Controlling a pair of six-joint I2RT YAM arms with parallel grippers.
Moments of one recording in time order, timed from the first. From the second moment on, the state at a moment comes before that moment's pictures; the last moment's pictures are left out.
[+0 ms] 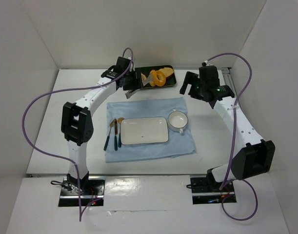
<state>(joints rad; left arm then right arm) -0.38 2.02 1.85 -0.57 0.10 -0.45 0.24 1.41 1.35 -0.62 0.07 0.47</state>
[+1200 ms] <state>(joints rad) -0.35 2.27 2.07 -0.49 0.21 -0.45 0.18 1.44 1.35 -0.62 -0.02 0.47</state>
